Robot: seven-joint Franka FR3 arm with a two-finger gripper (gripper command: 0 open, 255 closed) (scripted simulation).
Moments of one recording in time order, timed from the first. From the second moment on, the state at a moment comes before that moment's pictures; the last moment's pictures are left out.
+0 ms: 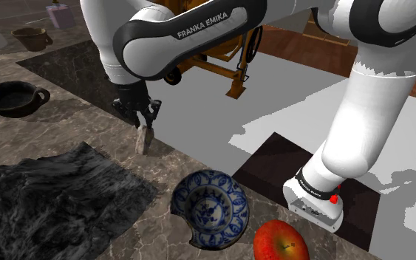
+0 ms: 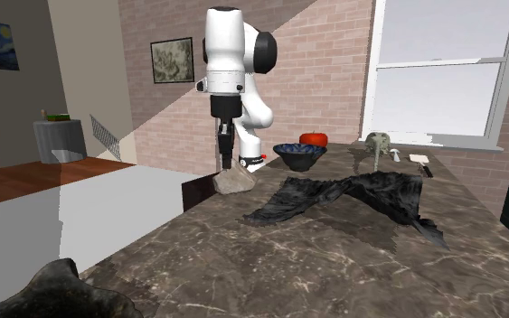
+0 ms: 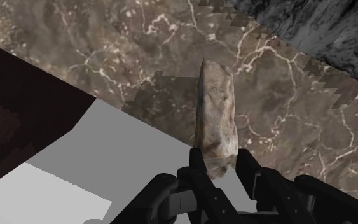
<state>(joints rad) -0.04 0.29 0.72 -1.78 -0.22 1.93 1.63</state>
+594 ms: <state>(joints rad) -0.05 0.28 0.72 -1.77 -0.21 1.92 1.63</state>
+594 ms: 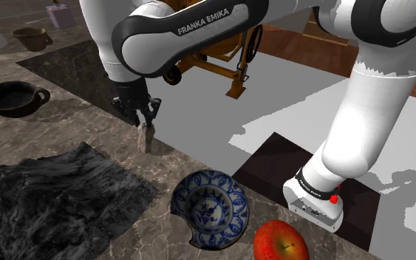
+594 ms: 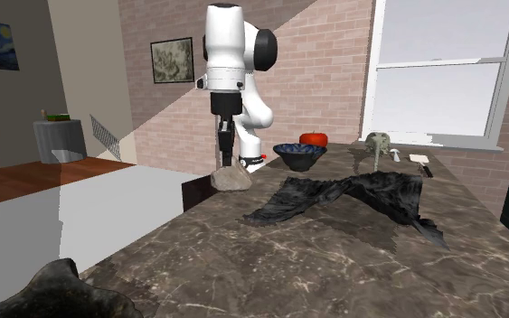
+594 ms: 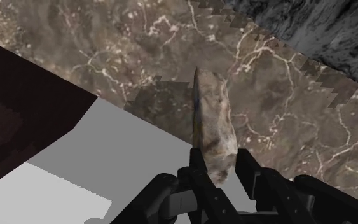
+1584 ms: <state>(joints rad) -0.04 0.25 0.74 -1.60 -0.18 1.73 1.60</state>
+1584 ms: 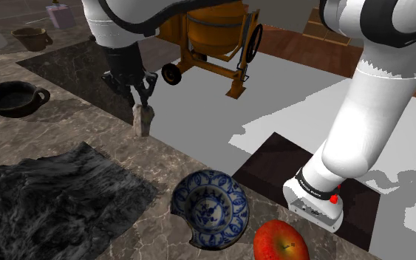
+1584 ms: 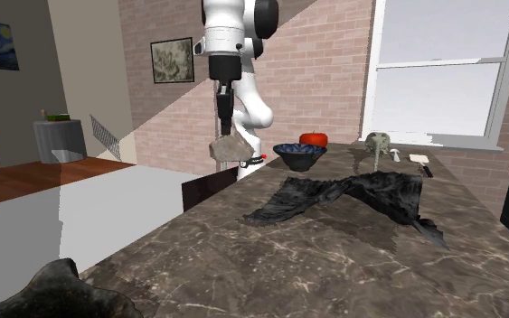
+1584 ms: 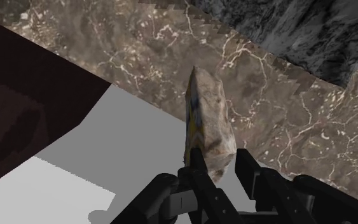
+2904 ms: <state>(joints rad) -0.07 -0.02 0.77 -1.68 0.00 1.61 1.59</state>
